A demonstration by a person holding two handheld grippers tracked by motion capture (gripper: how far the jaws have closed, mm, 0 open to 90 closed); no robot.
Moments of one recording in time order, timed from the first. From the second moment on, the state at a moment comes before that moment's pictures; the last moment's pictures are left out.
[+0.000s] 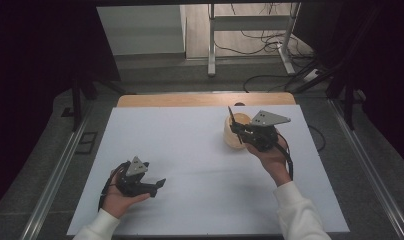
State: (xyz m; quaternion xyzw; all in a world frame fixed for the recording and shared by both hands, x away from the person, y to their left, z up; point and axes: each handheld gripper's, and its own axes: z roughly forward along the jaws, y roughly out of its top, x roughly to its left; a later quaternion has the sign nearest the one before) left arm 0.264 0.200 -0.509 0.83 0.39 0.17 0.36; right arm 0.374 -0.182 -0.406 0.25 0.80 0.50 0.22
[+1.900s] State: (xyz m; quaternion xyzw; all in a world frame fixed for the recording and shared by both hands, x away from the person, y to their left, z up) left arm 0.263 0.200 -0.509 0.83 0.39 0.17 0.36; right arm 0.424 -0.198 -0.411 0.33 0.74 0.53 0.24
